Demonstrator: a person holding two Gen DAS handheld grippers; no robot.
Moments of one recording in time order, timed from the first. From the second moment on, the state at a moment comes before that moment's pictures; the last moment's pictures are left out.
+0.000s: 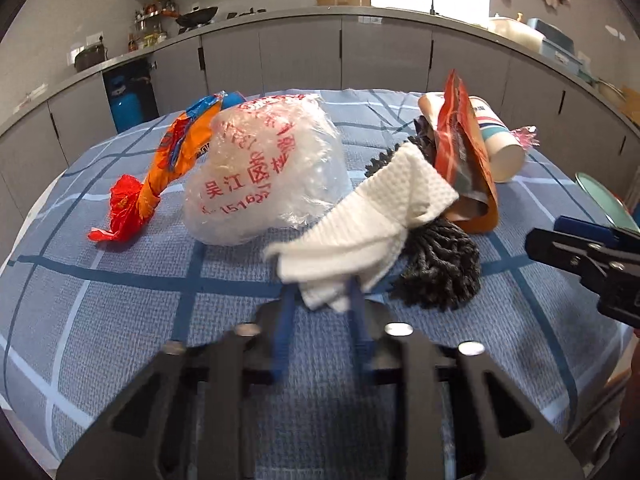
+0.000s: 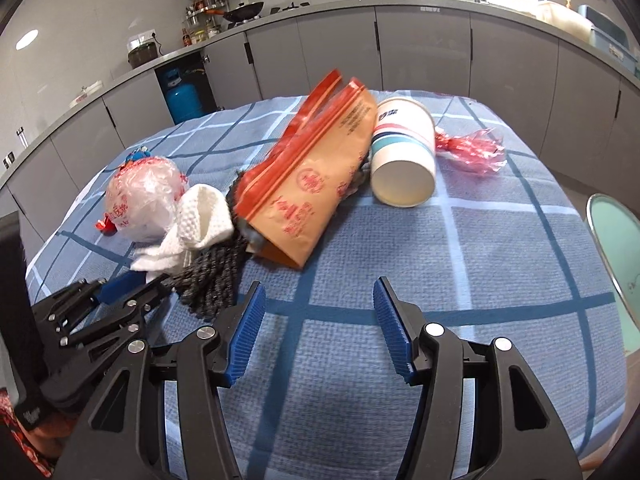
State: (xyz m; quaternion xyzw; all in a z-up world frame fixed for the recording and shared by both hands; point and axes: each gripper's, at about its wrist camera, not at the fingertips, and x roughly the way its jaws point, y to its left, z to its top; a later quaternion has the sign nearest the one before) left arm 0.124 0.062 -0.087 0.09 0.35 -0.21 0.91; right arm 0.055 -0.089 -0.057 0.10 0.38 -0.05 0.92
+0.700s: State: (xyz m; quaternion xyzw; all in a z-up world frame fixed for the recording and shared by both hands) left arm 0.119 0.116 -0.081 0.03 0.34 -0.12 0.93; right arm 0.098 -0.032 -0.073 0.11 0.41 0.04 0.91
